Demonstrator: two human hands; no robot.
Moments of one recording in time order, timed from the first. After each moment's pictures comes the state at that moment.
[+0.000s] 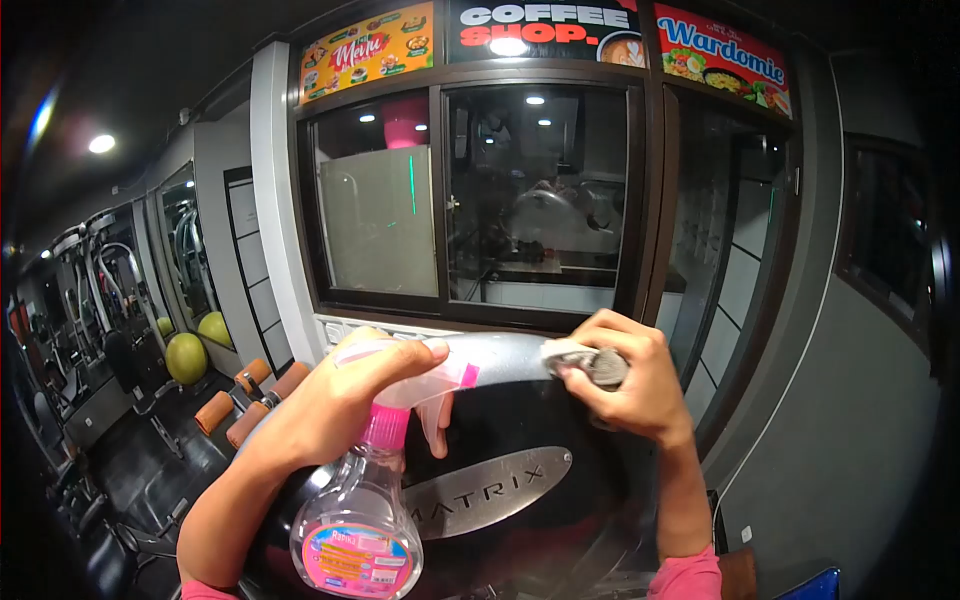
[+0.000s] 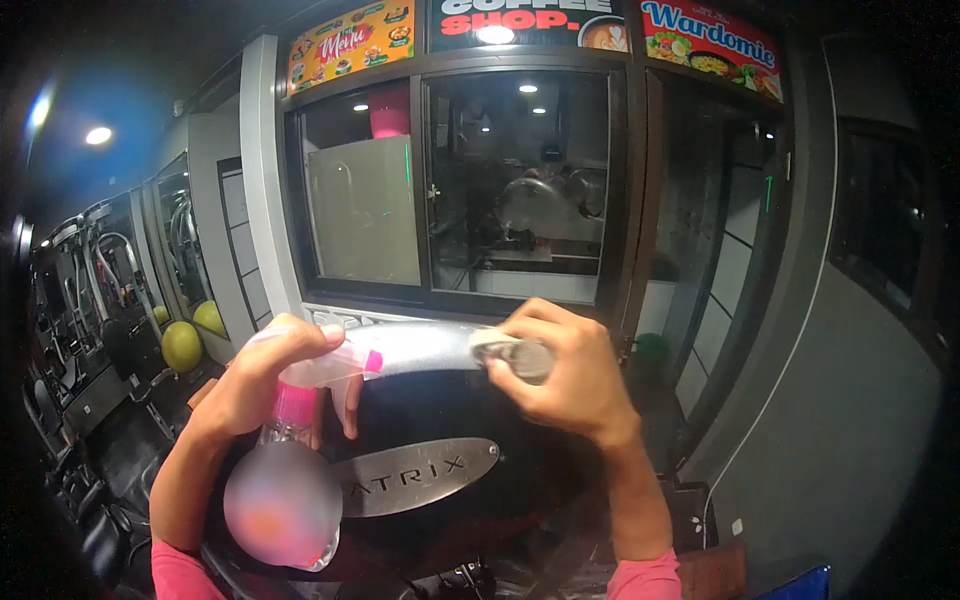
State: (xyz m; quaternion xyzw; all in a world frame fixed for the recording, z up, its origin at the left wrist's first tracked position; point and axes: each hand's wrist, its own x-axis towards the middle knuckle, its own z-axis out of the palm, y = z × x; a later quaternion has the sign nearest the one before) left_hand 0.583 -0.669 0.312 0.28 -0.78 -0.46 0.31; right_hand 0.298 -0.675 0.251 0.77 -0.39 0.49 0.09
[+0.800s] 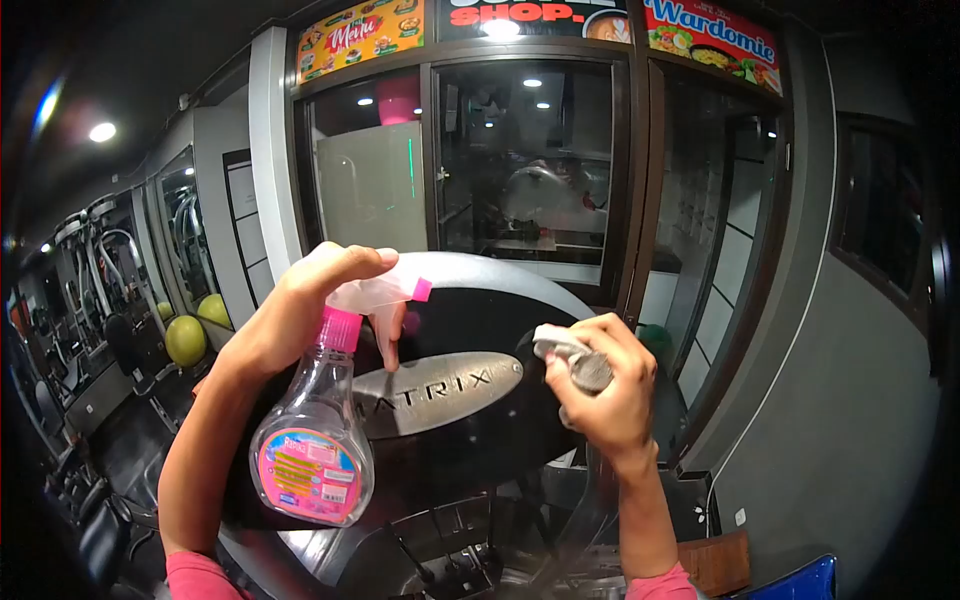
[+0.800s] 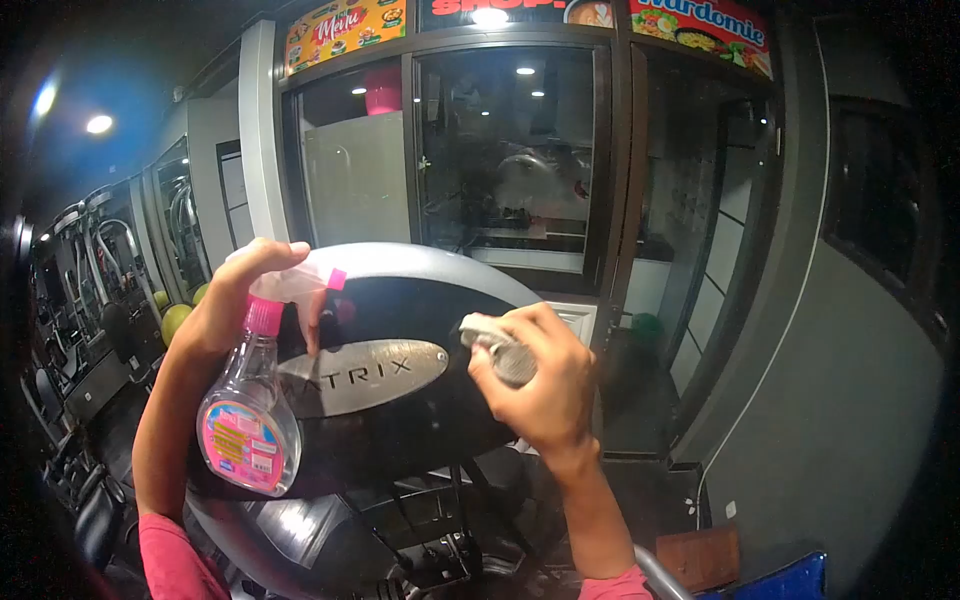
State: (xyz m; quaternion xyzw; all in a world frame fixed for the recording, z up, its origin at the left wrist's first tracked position) left_hand 0.577 -0.659 0.296 0.27 -0.77 -0.43 0.40; right_hand 0.308 -0.627 0.184 0.67 -0.42 0.60 0.13
